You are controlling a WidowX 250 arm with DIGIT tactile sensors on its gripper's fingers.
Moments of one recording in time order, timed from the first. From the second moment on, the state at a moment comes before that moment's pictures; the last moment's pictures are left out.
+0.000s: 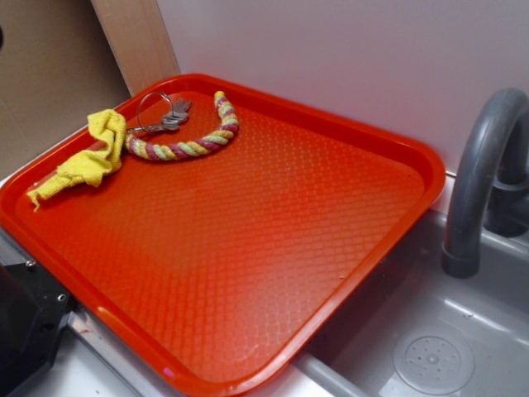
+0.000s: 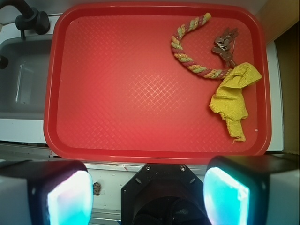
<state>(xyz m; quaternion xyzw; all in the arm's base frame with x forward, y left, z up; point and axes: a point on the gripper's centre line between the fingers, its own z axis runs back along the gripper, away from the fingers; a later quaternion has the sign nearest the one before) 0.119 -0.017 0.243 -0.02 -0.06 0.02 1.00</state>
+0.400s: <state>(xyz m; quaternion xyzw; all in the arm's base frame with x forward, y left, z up) 0.118 -0.016 0.240 -0.02 -0.05 0.02 1.00</state>
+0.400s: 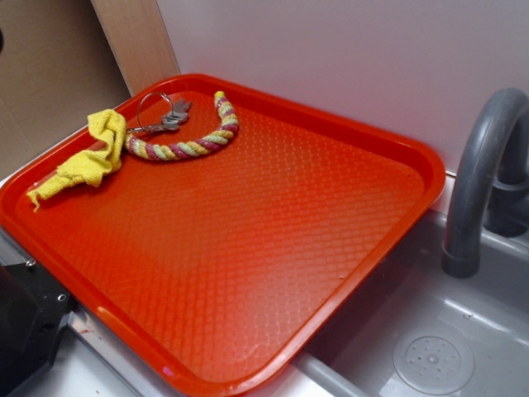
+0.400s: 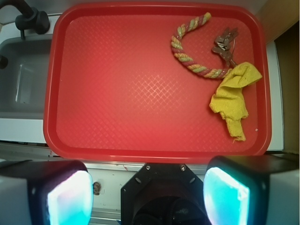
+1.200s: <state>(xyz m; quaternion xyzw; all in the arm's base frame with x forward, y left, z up) 0.264 0.115 0.148 0.08 0.00 0.10 0.99</state>
